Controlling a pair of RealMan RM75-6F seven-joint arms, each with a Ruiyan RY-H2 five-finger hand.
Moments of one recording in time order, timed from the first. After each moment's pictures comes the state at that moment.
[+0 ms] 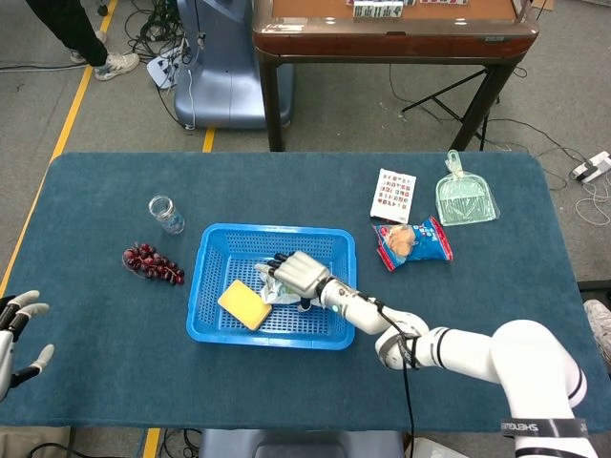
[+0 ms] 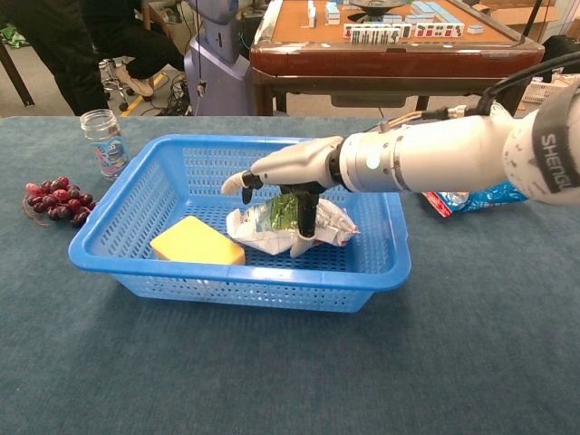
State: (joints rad) left arm -0.03 -0.97 -0.04 -1.85 1.50 1.57 0.24; right arm 1.17 -1.68 0.18 -1.19 -1.17 0.46 -0.20
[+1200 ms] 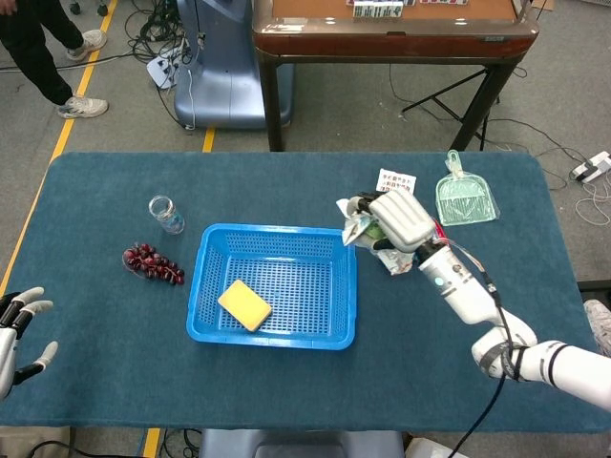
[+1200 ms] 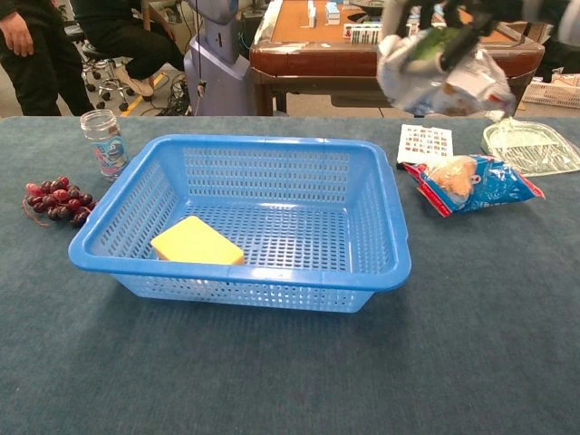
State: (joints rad) left arm -0.04 -0.97 -0.05 -1.84 1.51 1.56 0.22; right arm 0.82 -1.26 0.18 -1.44 -1.38 1.02 0.07
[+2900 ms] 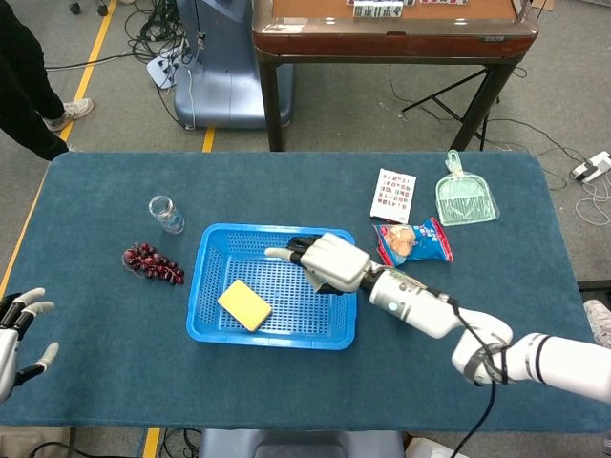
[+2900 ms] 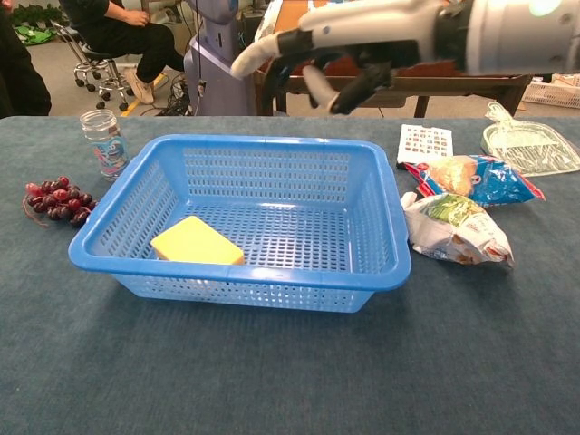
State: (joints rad) left arm -0.03 -0.97 -0.05 -1.85 1.52 1.57 0.24; right arm 1.03 -1.24 0.20 -1.62 -1.54 0.68 0.22
